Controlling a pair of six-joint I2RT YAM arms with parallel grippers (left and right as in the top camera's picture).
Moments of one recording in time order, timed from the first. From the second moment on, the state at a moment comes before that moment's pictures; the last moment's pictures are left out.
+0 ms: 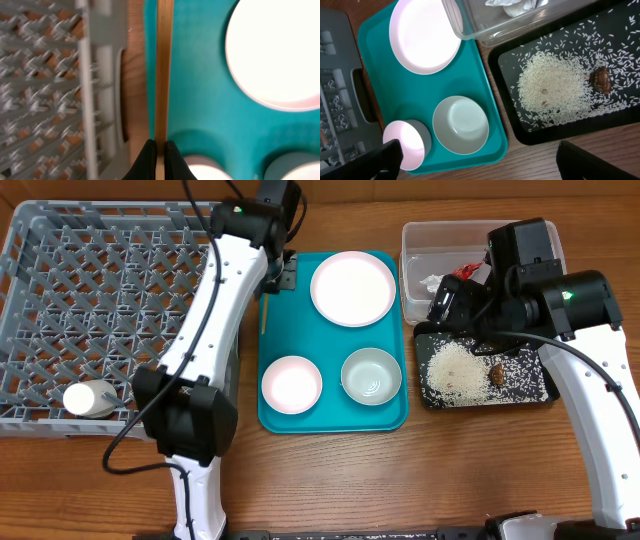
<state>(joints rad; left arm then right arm) -0.30 2.13 2.19 -1.39 -0.19 -0.26 0.20 1.52 1.63 -1.27 -0.10 0.59</state>
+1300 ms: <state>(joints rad) -0.06 2.10 1.81 -1.11 -0.16 -0.07 0.20 1.52 1.63 -1.27 -0.10 0.59</state>
